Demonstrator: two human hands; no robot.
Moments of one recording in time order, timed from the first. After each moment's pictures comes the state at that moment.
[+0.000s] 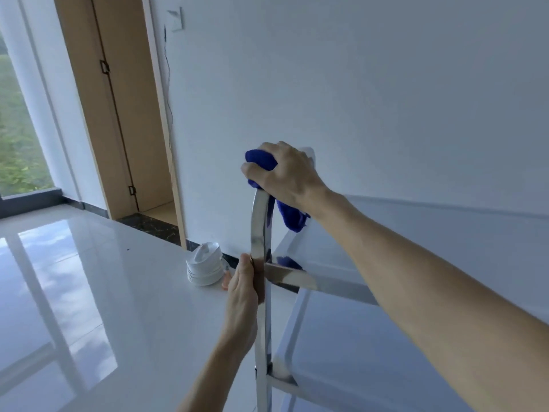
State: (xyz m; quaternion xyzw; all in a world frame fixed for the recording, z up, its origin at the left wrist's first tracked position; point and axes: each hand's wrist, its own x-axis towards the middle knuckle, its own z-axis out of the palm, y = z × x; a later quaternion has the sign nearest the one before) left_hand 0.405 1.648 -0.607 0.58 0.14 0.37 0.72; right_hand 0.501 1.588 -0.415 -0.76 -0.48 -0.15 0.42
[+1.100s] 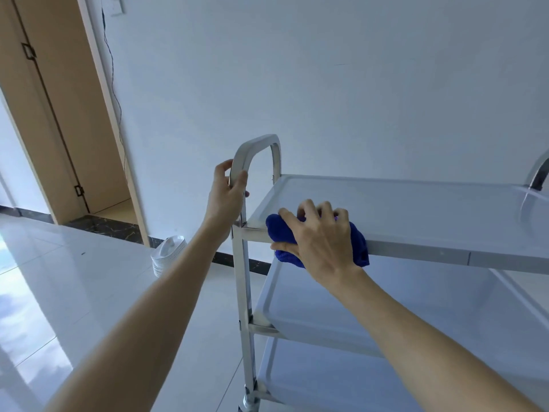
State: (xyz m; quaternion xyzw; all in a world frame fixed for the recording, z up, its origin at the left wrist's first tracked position) left_hand 0.434 1.640 -0.482 0.74 0.07 0.37 0.55; right_hand 0.453 1.449 -0.531 -0.83 -0.32 -0.46 0.03
